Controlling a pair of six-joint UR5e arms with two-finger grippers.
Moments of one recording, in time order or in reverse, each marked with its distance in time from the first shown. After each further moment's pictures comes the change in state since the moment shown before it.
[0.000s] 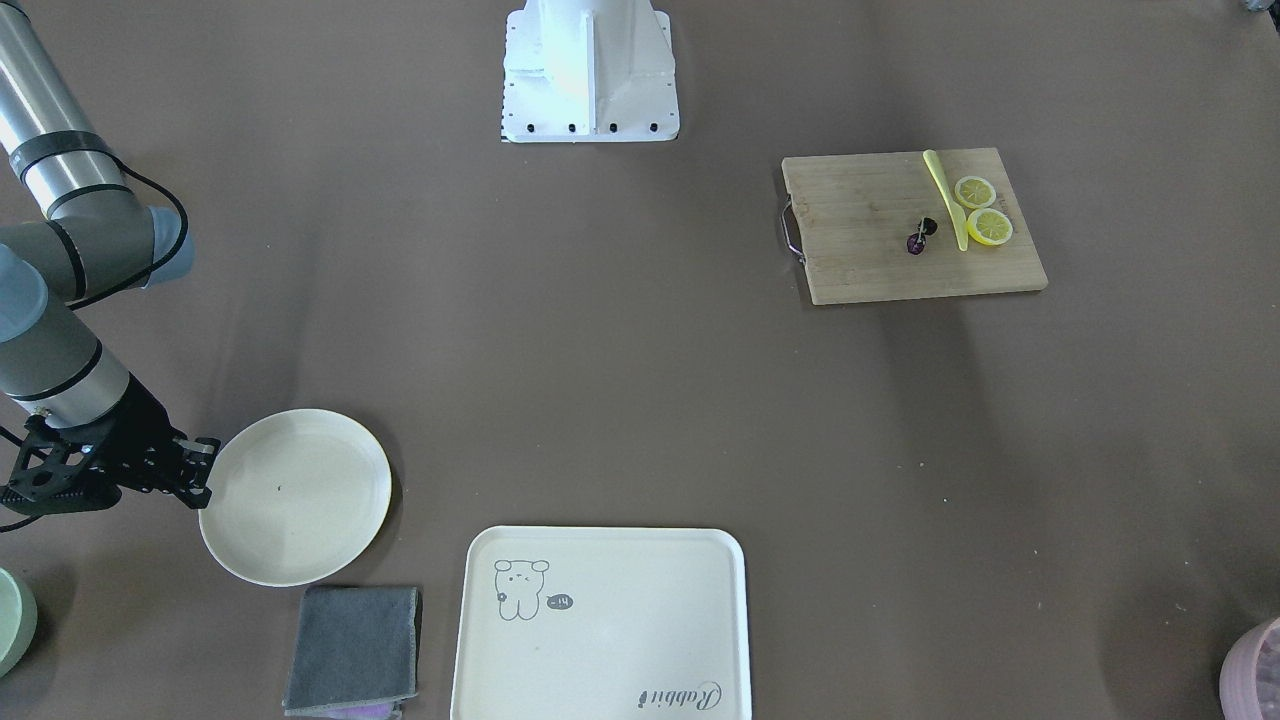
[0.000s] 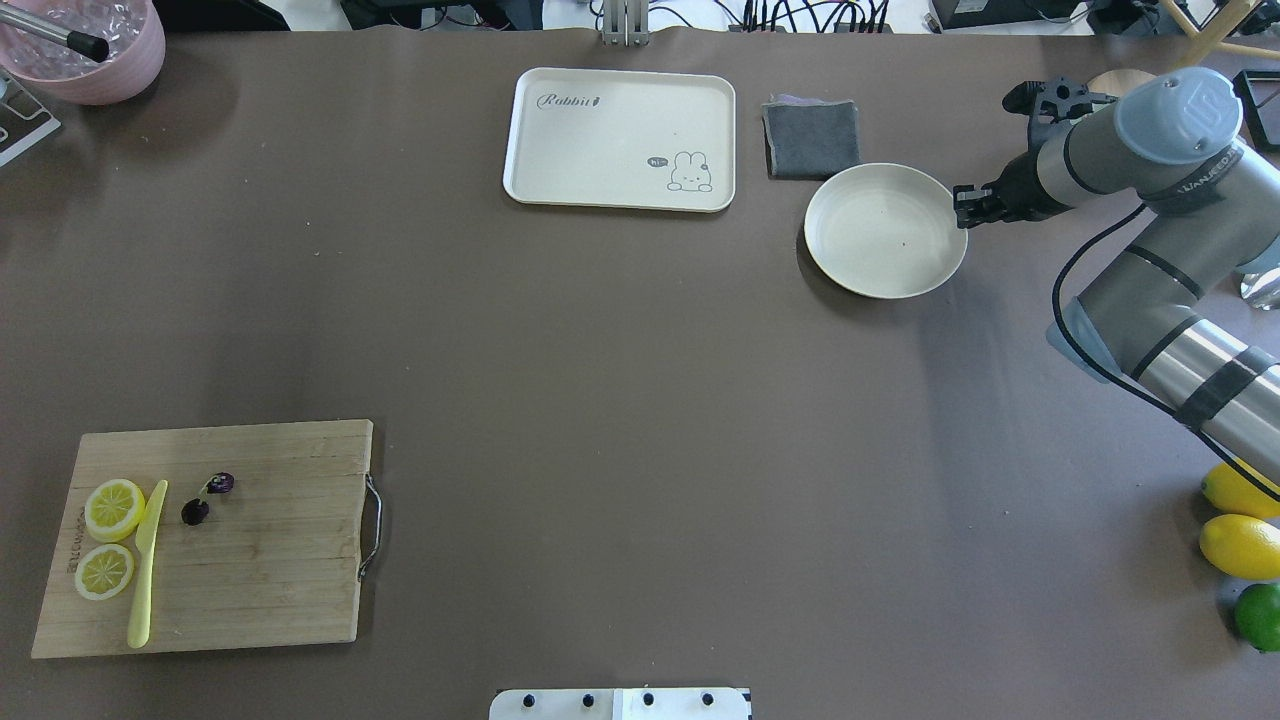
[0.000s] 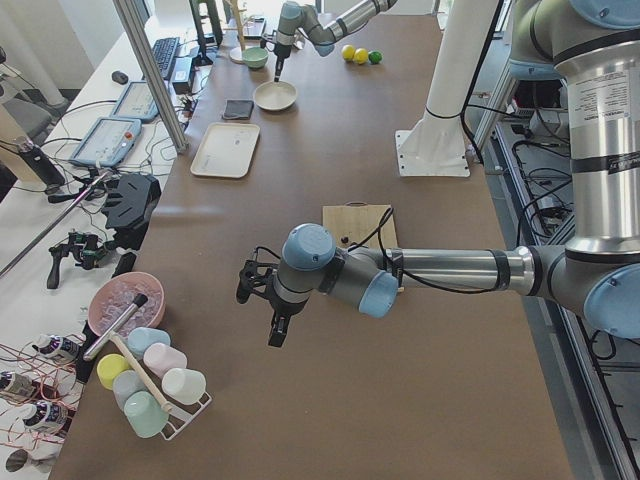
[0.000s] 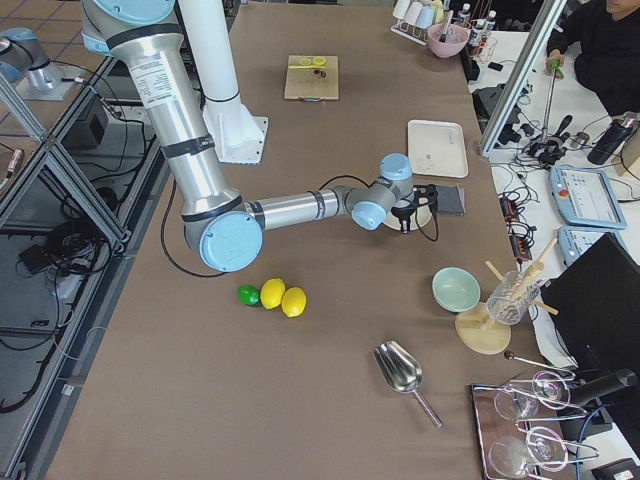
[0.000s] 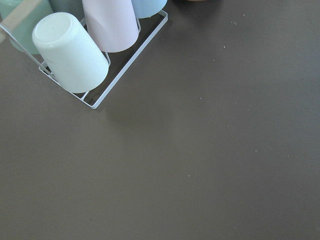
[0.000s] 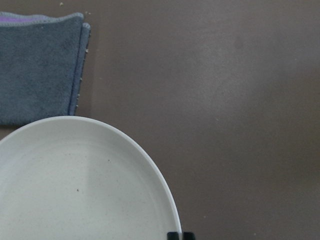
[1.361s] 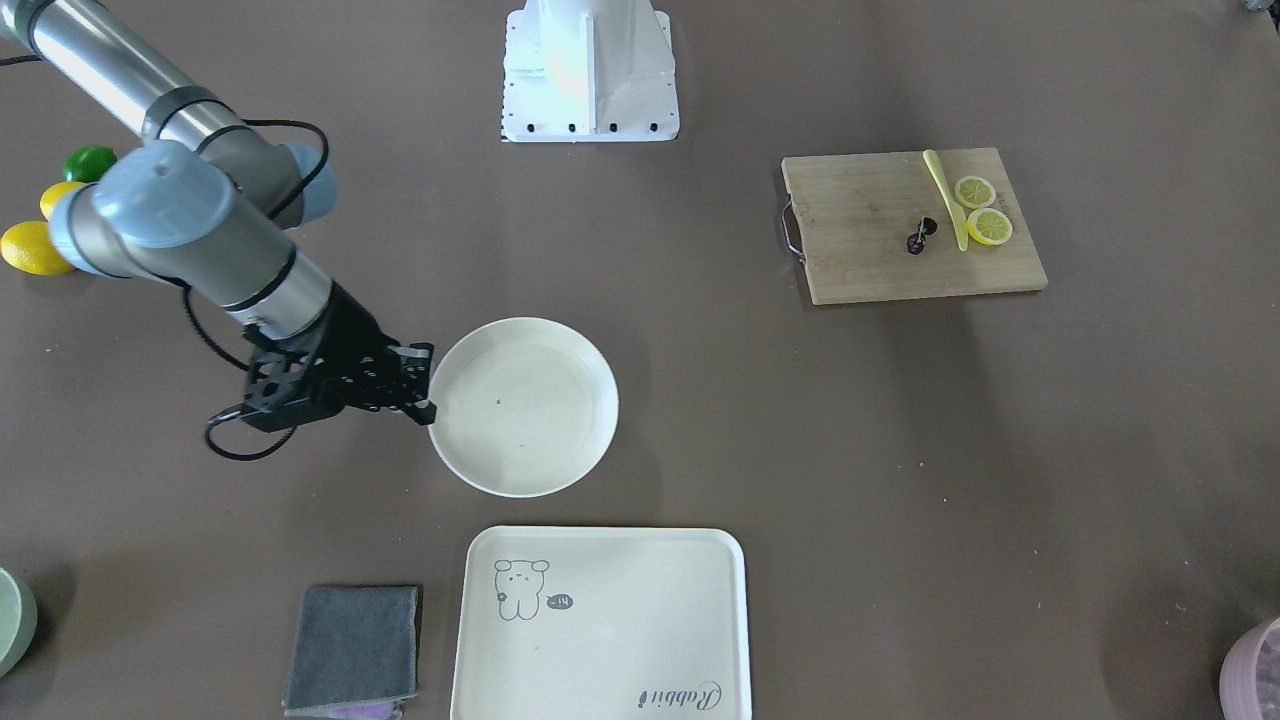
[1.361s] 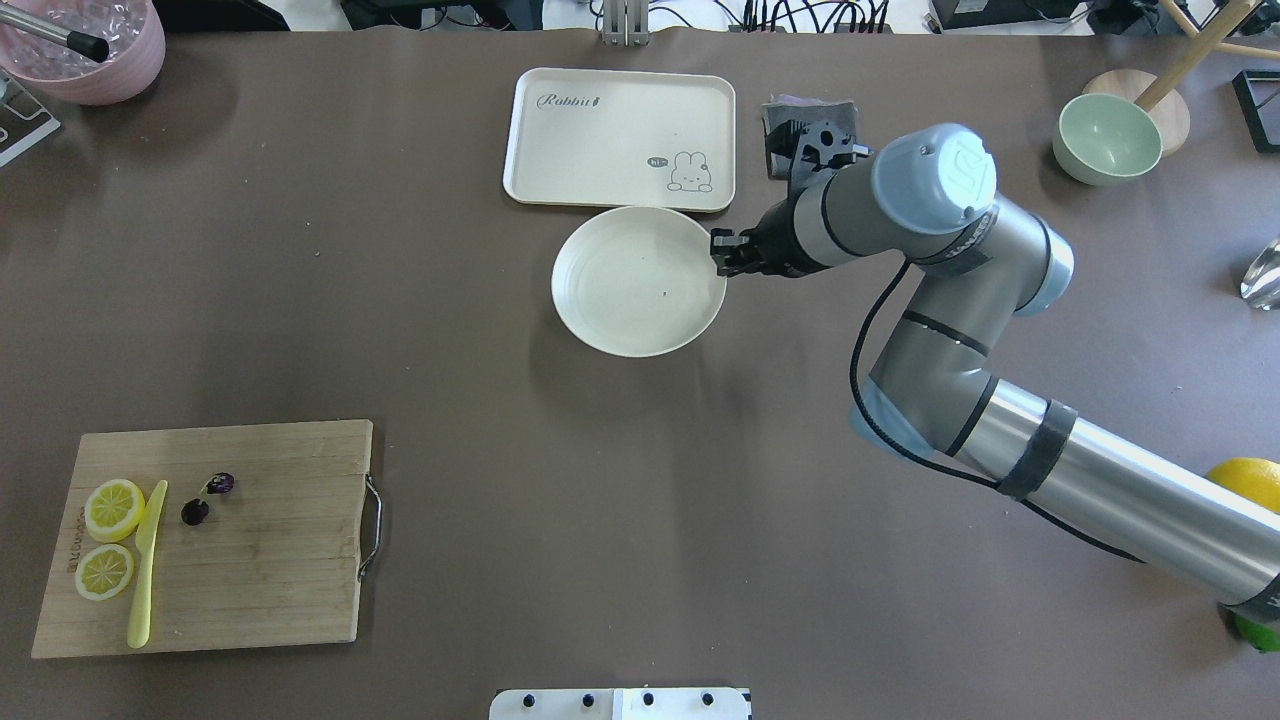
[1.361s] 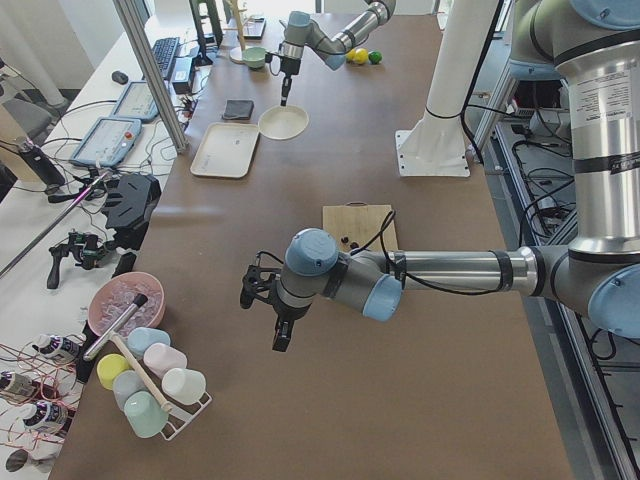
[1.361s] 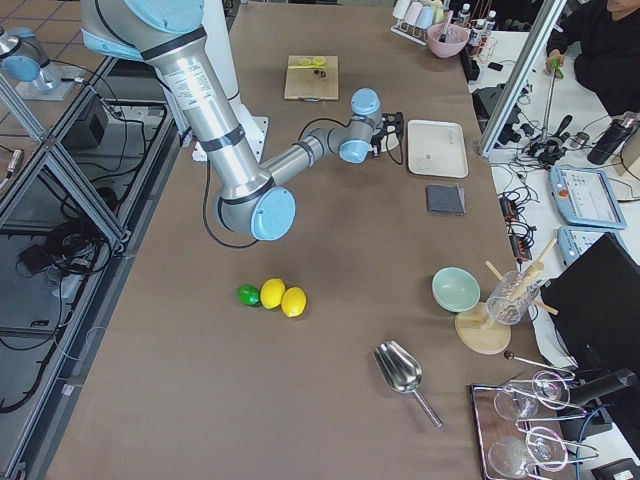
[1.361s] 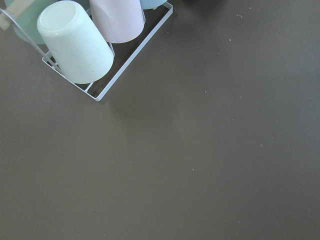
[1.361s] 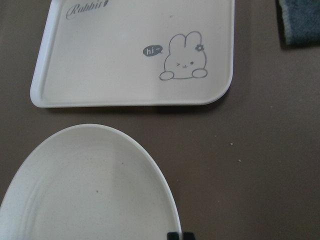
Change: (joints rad) left arm -0.001 0.013 0.010 0.000 0.000 0.000; right arm -0.305 0.195 0.135 -0.002 -0.127 0.321
